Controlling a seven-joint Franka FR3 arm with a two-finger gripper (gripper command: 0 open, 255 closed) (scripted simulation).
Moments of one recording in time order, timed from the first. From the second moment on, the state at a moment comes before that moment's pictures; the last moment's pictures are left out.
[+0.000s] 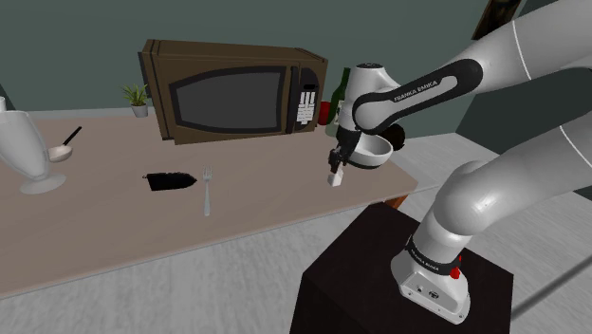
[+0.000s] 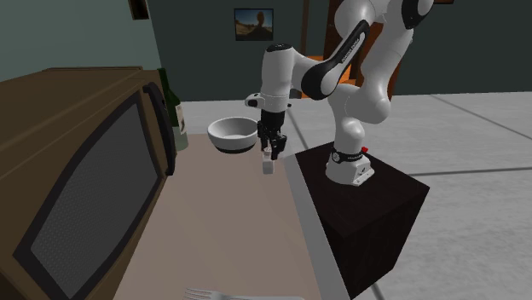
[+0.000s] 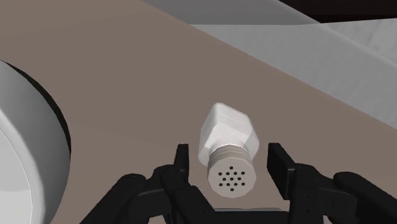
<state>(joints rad) -0.05 -0.54 -0.04 -2.81 -0.09 2.33 -0.05</state>
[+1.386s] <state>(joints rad) -0.04 -0.63 -0.04 -2.71 -0.08 2.15 -0.06</state>
